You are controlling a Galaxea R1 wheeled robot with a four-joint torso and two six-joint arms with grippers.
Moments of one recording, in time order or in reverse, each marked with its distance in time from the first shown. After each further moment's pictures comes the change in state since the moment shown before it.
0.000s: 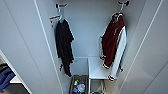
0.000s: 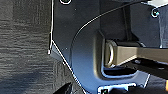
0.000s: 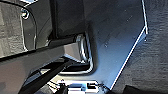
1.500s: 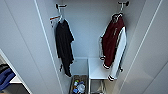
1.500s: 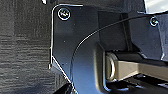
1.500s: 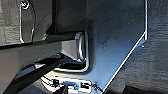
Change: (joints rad) left arm -0.043 0.021 -0.024 -0.233 -0.017 0.253; right arm 0.006 0.074 -0.147 0.444 -0.003 -0.554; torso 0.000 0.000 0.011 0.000
